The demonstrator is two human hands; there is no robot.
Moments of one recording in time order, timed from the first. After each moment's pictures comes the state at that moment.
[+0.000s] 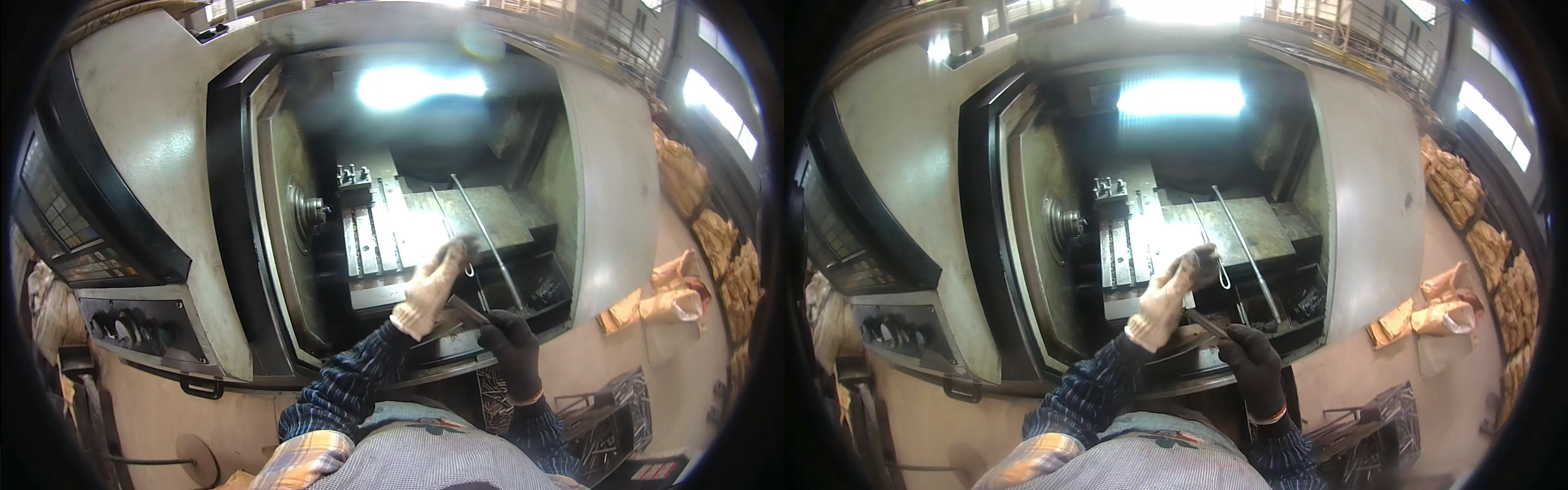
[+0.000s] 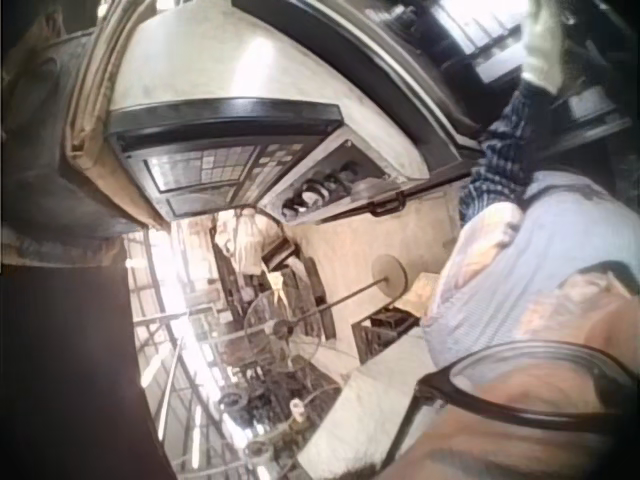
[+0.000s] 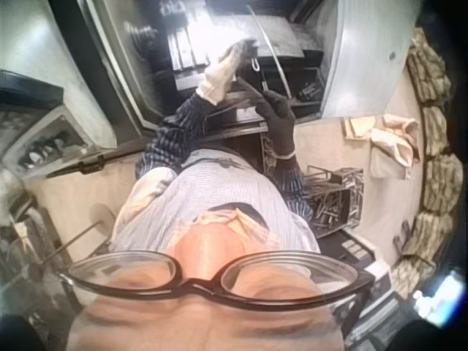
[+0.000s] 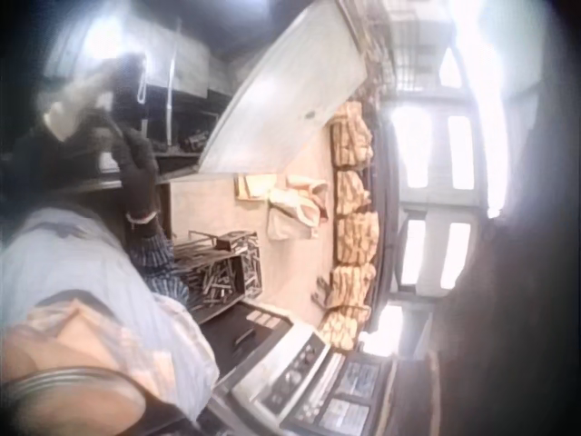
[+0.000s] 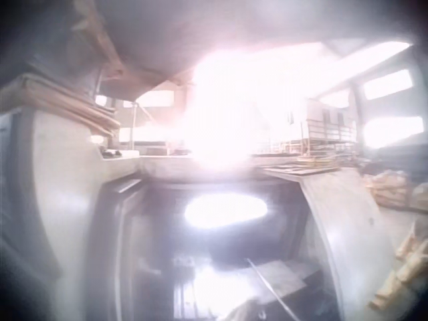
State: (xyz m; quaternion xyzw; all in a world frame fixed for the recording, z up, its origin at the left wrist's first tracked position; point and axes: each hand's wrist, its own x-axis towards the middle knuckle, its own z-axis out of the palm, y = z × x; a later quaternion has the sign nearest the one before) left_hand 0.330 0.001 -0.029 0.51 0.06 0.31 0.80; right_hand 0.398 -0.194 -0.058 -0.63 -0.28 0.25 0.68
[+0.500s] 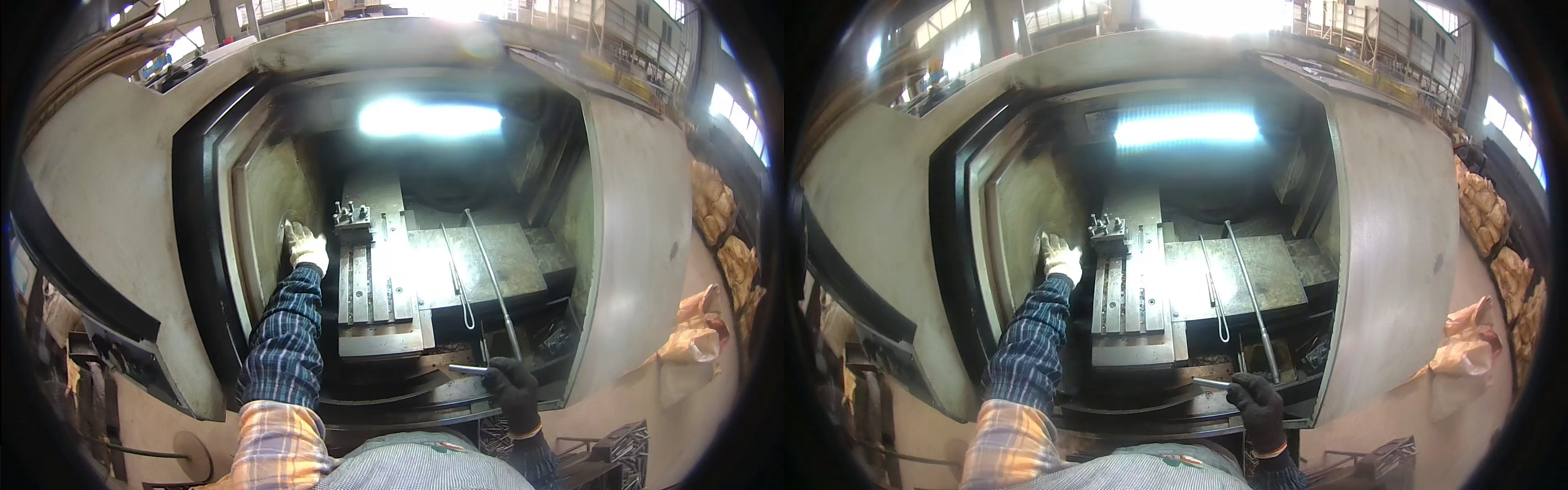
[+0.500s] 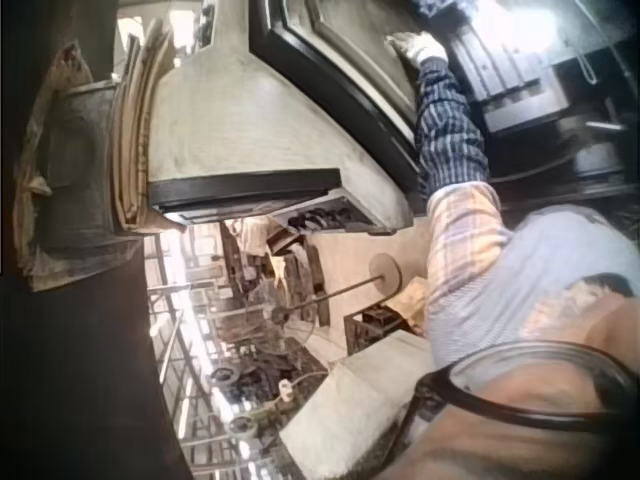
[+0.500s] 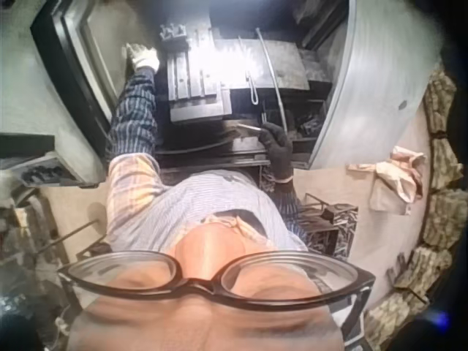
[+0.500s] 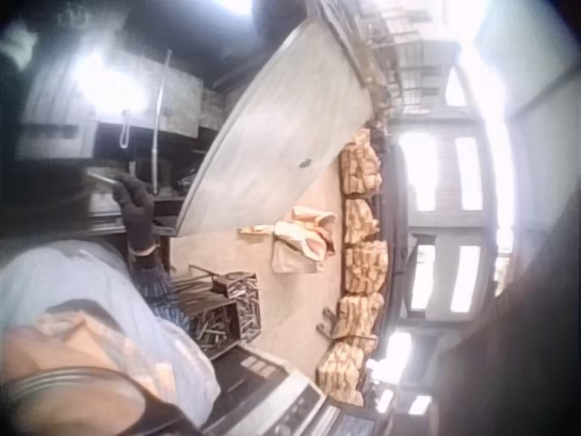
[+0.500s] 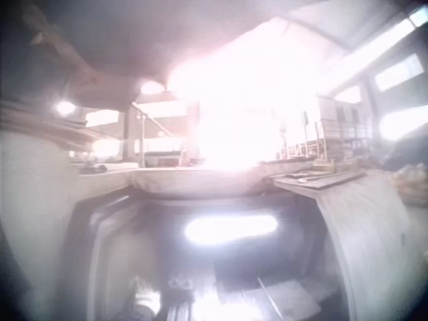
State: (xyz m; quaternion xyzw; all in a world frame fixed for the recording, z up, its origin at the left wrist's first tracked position) left_hand 0.294 0.325 -0.115 0.80 0.56 -0.10 -0.19; right_hand 0.501 -0.175 -0.102 -0.62 -0.28 0.32 0.66
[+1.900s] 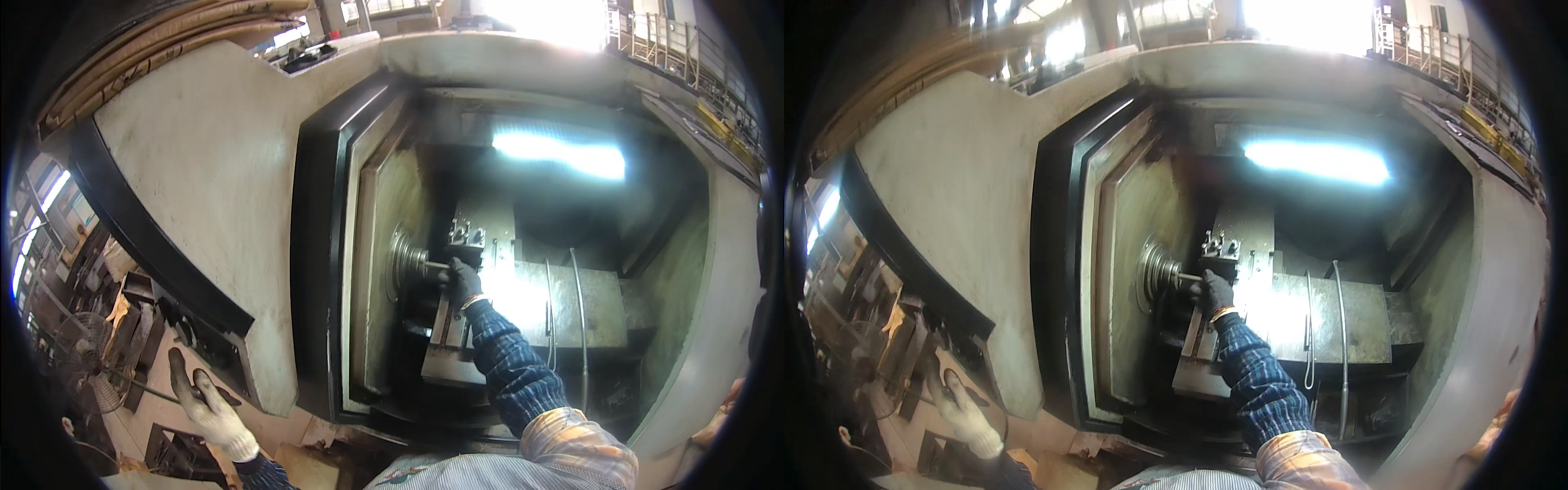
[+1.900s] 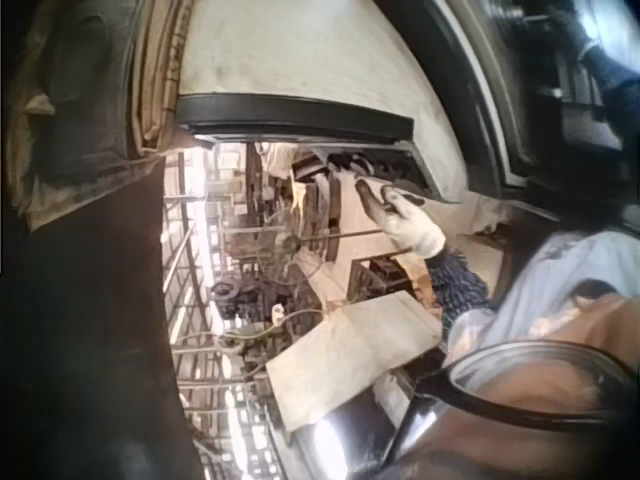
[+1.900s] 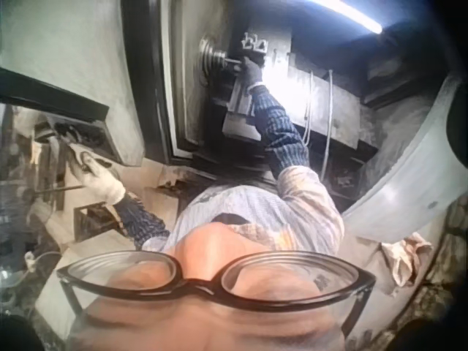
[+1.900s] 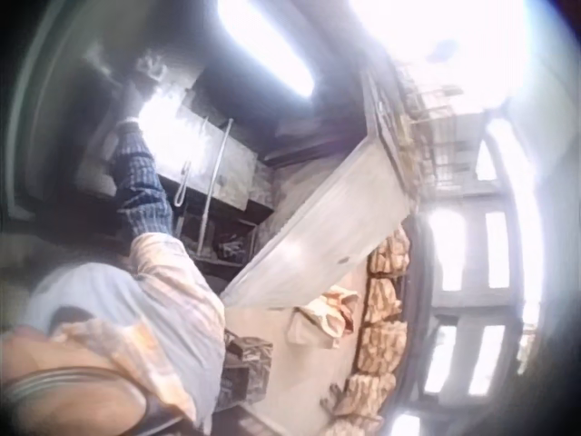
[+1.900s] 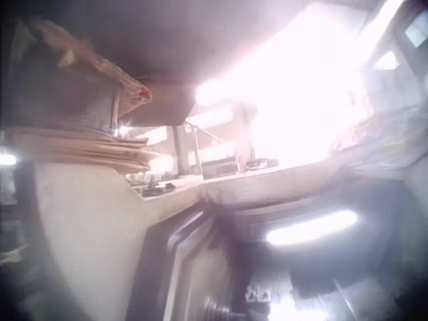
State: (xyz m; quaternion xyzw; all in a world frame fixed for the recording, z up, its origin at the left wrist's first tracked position) left_hand 0.005 -0.031 0.037 0.45 0.69 0.55 -0.15; right_hand 0.416 0.291 -0.202 -0.35 -0.19 0.67 0.62
